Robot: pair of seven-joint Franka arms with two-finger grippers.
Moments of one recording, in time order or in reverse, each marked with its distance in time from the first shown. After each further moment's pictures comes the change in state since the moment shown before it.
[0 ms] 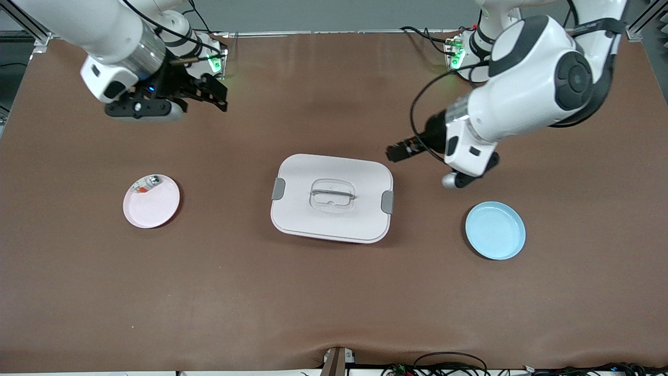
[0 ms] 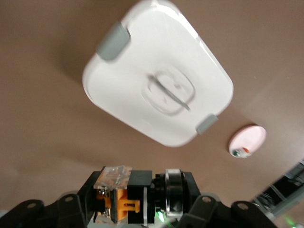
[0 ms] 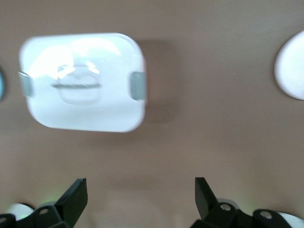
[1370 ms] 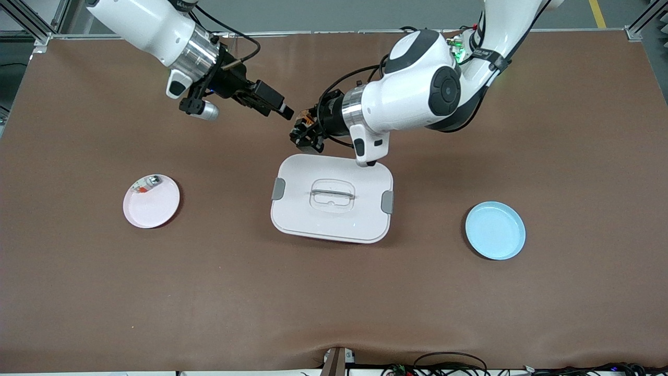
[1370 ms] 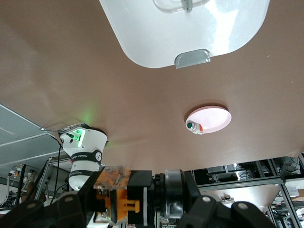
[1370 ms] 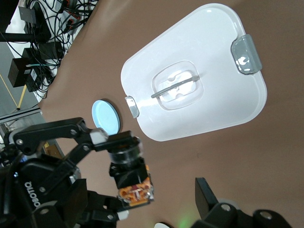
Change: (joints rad) left arm -0.273 0.177 0.001 0.074 -0.132 0.272 -0.632; right arm 0.163 -0.089 -0.008 -0.312 0.348 0.592 0.252
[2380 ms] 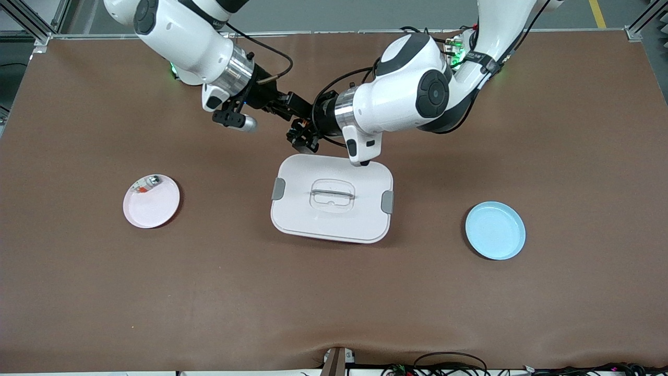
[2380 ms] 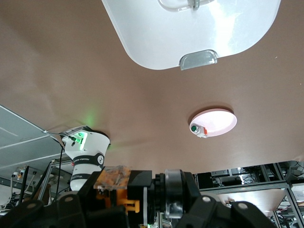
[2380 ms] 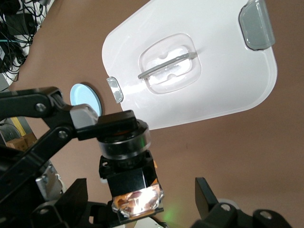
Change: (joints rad) left arm -0.017 0.016 0.005 0.000 0.016 0.007 -0.005; right arm 0.068 0.099 0.003 0.032 0.000 -0.007 0.000
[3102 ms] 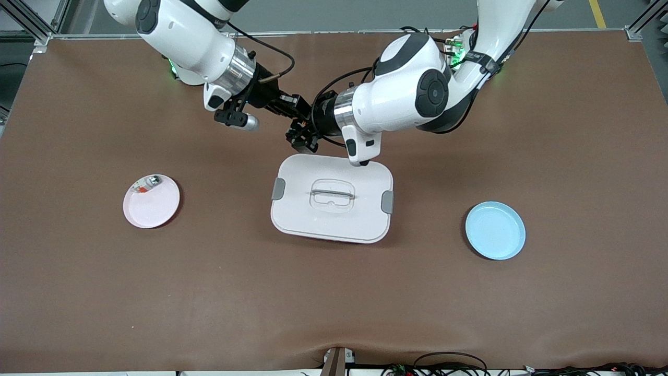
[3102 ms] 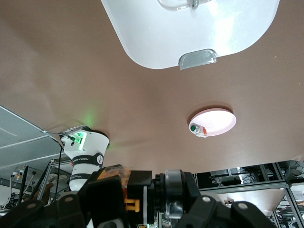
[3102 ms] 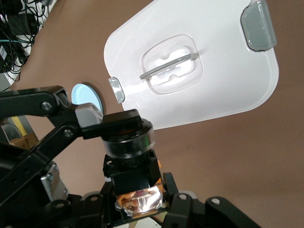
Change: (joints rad) left arm -0.003 0.002 0.000 0.003 0.000 0.005 -0.003; right arm 0.001 0.000 -0.002 0.005 0.001 -0.002 -0.004
